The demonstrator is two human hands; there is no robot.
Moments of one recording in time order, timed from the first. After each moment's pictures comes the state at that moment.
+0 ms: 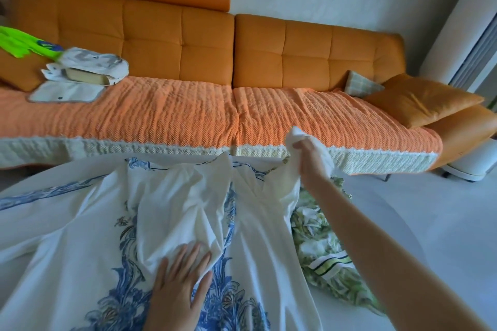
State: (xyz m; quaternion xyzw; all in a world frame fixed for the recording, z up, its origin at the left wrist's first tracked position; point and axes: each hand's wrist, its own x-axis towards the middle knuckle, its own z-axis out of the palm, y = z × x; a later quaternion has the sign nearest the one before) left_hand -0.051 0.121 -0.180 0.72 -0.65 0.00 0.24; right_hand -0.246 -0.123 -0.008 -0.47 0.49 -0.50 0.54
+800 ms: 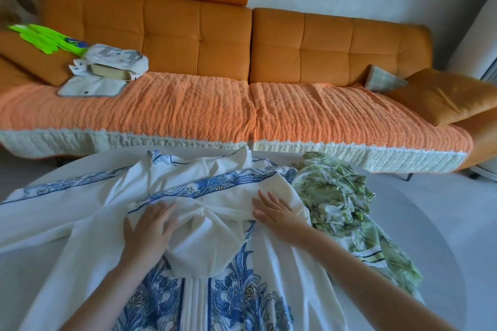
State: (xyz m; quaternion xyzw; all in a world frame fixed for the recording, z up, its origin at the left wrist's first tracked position) left_hand 0.052 0.092 -0.125 0.82 -0.51 -0.13 0.23; right_hand -0.209 -0.053 -0.112 -0.89 0.41 0.02 0.22
